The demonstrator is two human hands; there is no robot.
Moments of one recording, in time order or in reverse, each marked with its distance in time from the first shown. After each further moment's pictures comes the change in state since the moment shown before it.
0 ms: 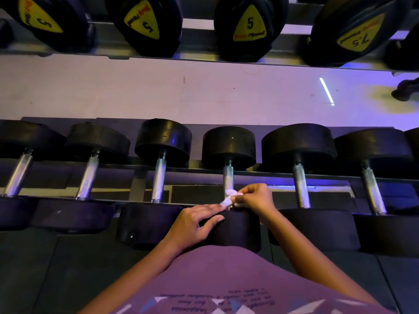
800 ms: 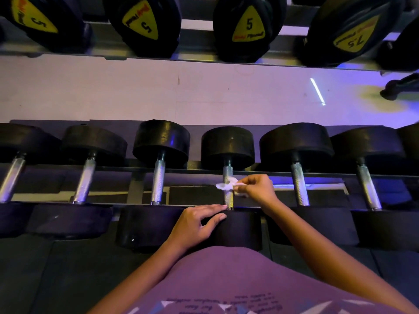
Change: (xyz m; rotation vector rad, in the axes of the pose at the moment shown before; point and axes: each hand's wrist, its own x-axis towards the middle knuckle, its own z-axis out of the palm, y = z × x) left_hand 0.002 -0.002 0.003 -0.089 0.015 -0.083; right_hand 0.010 -0.017 -0.008 -0.041 0.021 -0.109
